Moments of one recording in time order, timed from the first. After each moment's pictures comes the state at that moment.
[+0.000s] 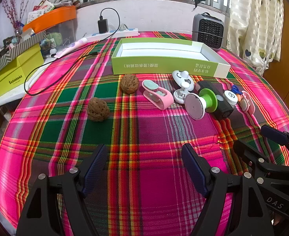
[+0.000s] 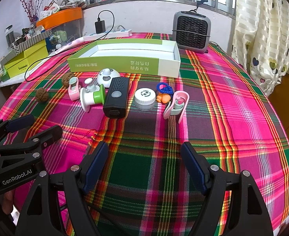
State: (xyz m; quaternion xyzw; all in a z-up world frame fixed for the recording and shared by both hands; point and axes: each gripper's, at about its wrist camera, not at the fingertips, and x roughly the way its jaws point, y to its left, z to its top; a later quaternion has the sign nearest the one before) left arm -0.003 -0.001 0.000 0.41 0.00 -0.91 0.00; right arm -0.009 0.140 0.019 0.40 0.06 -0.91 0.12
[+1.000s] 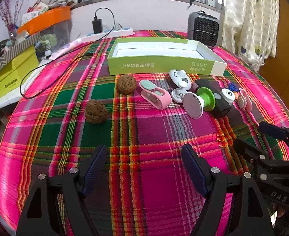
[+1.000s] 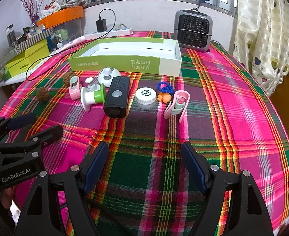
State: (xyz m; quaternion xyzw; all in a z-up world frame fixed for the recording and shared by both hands) left arm -0.004 0.000 0.001 0.42 0.00 -0.91 -0.01; right arm -0.011 0.145 0.019 0.41 0.06 -0.90 0.14
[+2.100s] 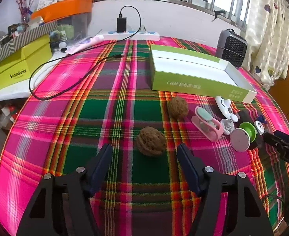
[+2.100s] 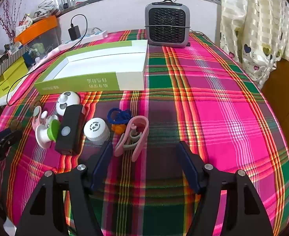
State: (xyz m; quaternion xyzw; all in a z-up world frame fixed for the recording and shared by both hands) left arm -0.043 -0.069 0.002 0.41 0.05 -0.91 0.01; right arm -0.070 0.180 0.024 0.43 0.02 -0.90 0.09
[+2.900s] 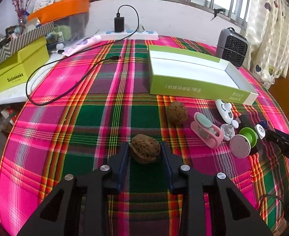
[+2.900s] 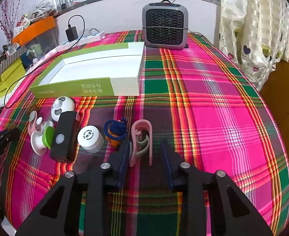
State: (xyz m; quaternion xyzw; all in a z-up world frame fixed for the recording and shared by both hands) left arm -0.052 -0.066 0.005 0.41 0.05 -0.91 0.01; right arm -0.079 0.184 0.027 0.43 0.02 -0.90 0.08
